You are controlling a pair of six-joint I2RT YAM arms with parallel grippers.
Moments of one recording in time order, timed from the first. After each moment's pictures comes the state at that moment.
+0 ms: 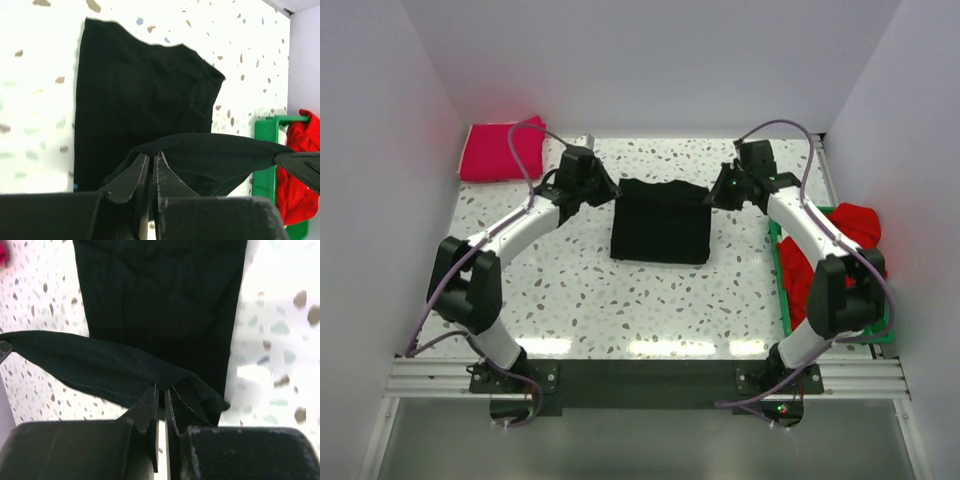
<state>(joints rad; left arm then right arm) -0.44 1.61 1.19 -0.17 0.03 -0.75 0.24 1.56 1.26 -0.53 -0.19 0.55</state>
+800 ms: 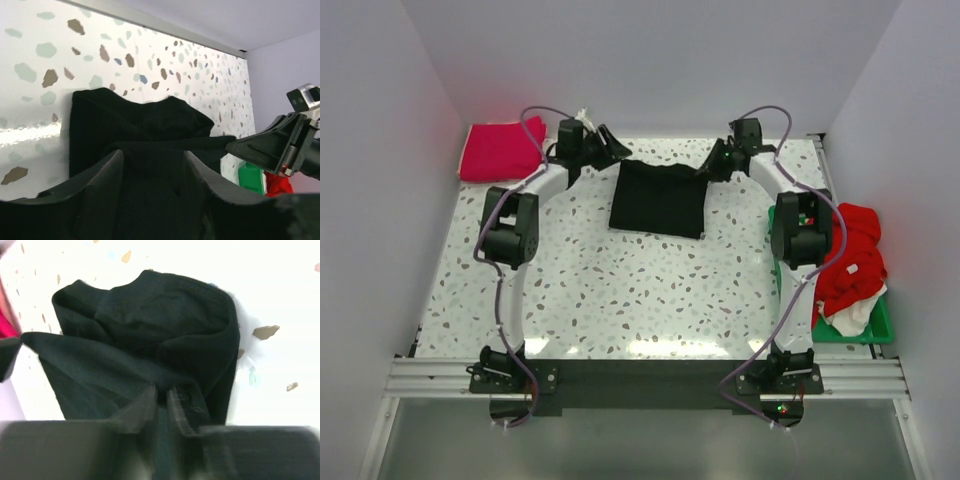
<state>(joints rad) -0.23 2.29 1.75 0.10 0.41 -0.76 0.12 2.24 1.84 -0.44 -0.34 0.60</state>
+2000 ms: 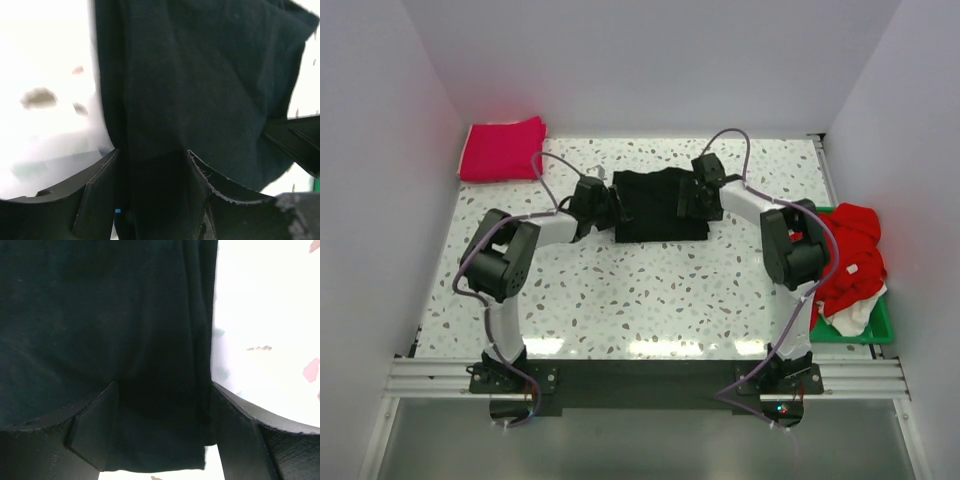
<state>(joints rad) -0.40 1.97 1.10 0.20 0.11 -0.71 0.35 2.07 1.48 -0.45 0.07 0.43</state>
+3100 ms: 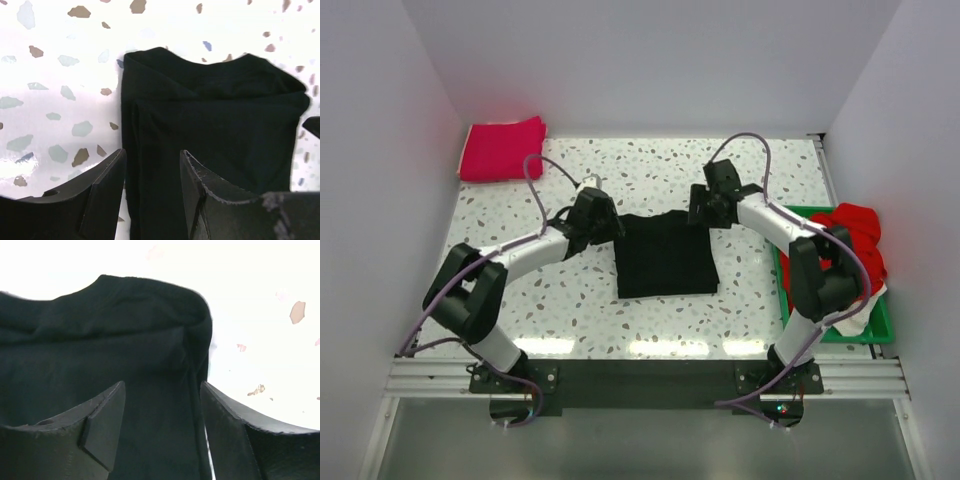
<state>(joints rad) -0.54 1.60 0.94 -0.08 -0.14 -0.73 0.37 1.74 1.24 -0.47 0.07 0.43</state>
